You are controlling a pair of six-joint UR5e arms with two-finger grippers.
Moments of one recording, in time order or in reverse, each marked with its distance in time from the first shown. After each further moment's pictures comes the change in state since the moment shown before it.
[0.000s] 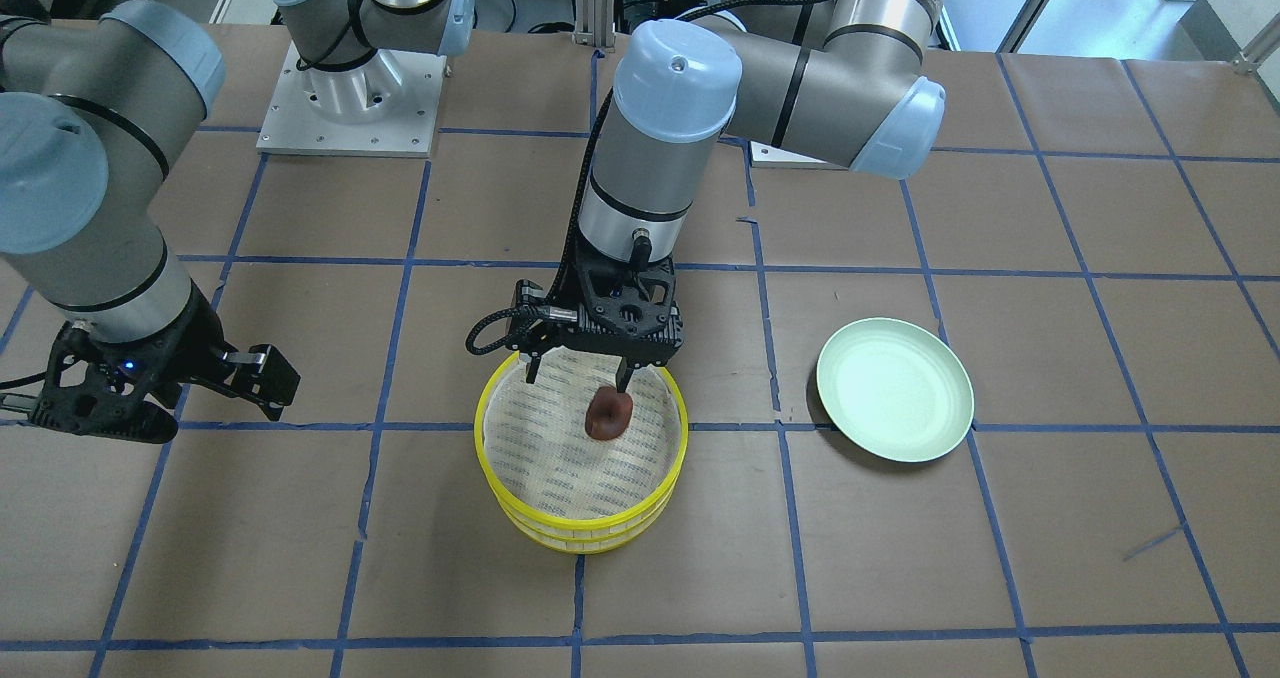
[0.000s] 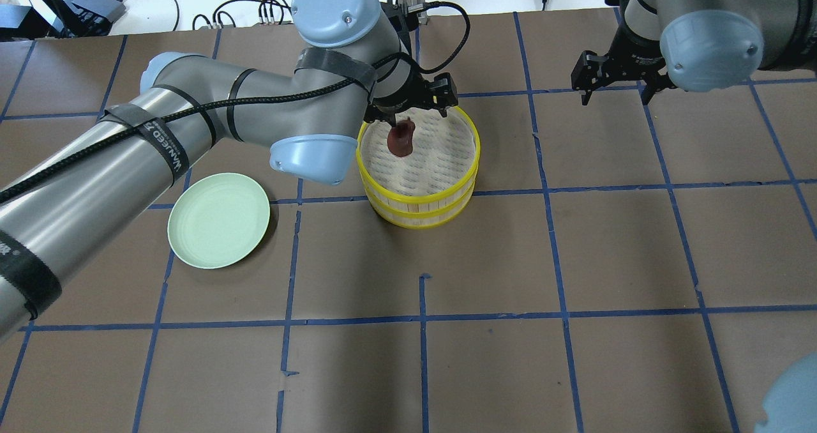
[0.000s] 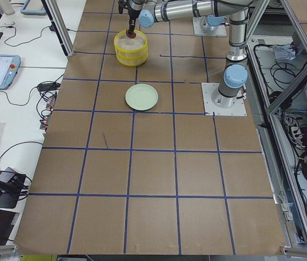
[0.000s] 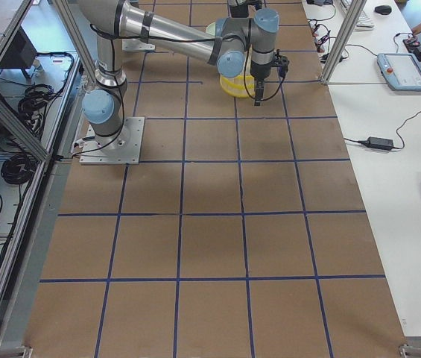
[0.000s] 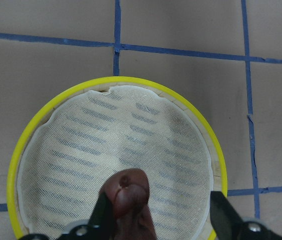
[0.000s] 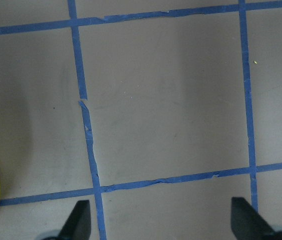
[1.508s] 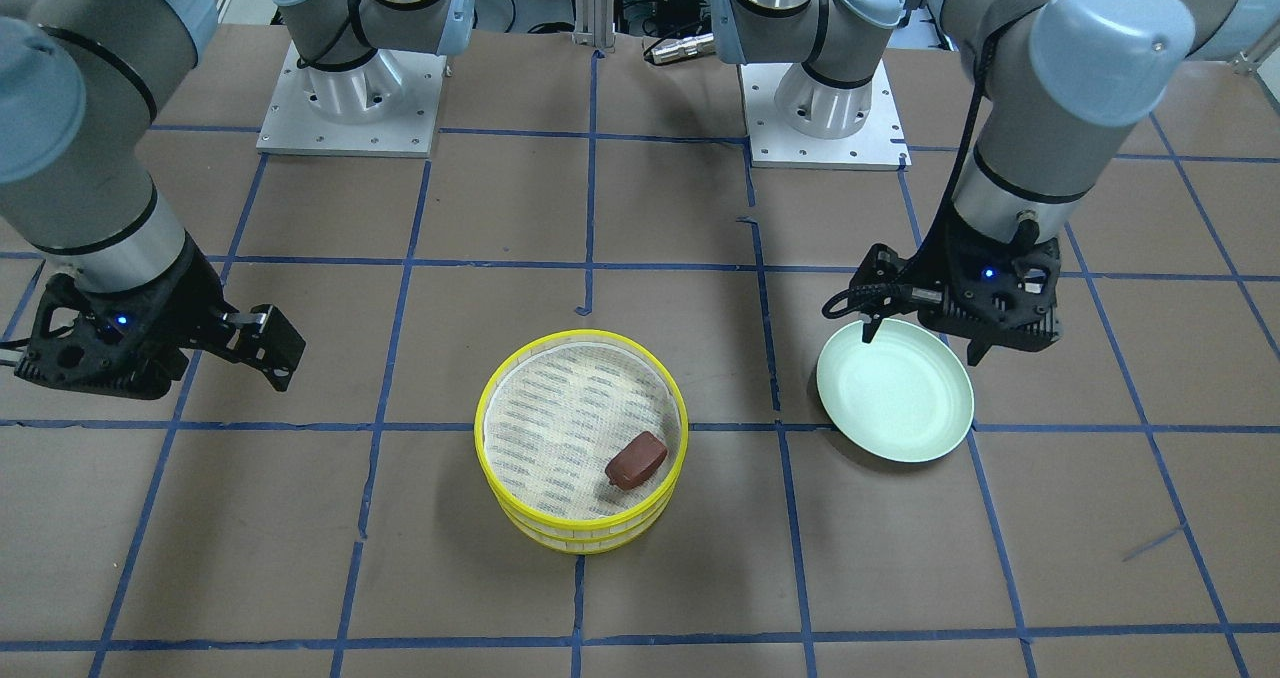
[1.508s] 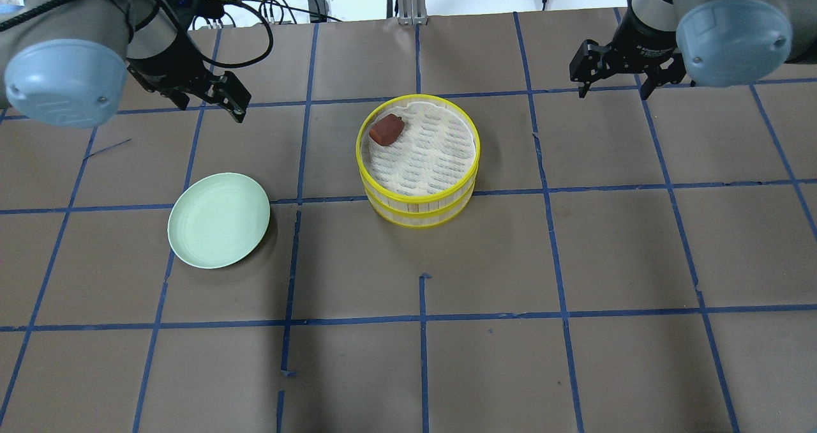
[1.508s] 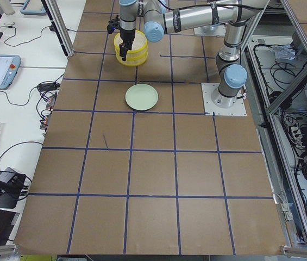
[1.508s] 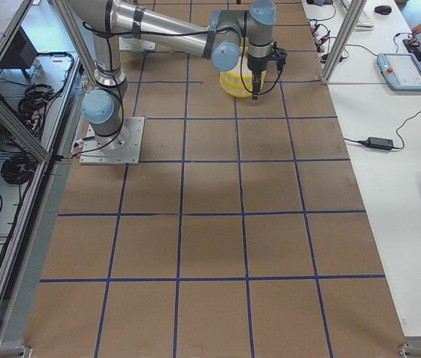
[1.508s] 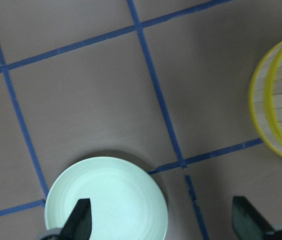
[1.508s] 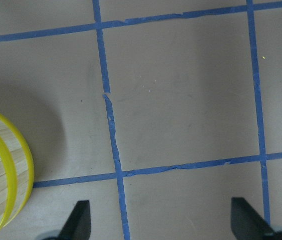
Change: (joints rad) left arm 0.432 0.211 0.006 -0.456 0.150 0.768; right arm 0.005 -0.088 -0.006 0.077 0.064 0.021
